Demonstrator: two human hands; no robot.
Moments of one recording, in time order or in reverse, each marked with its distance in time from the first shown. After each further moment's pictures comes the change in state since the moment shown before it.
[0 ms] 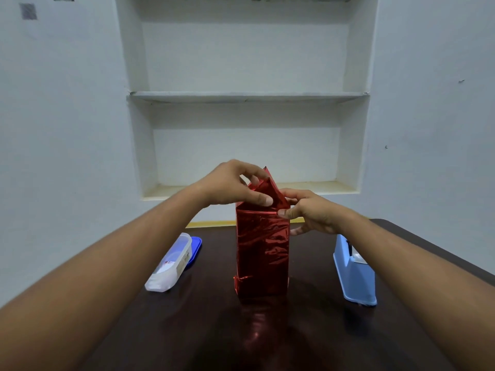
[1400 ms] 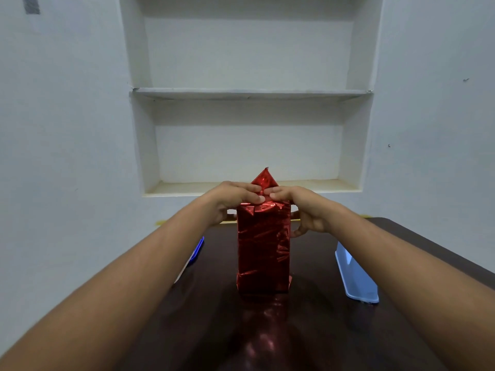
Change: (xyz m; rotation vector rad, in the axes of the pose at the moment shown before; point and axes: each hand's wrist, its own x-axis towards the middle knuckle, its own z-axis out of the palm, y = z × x) left_hand -0.001 -0.024 0.033 -0.569 0.050 -0.463; right_hand -0.001 -0.024 0.032 0.025 0.126 0.185
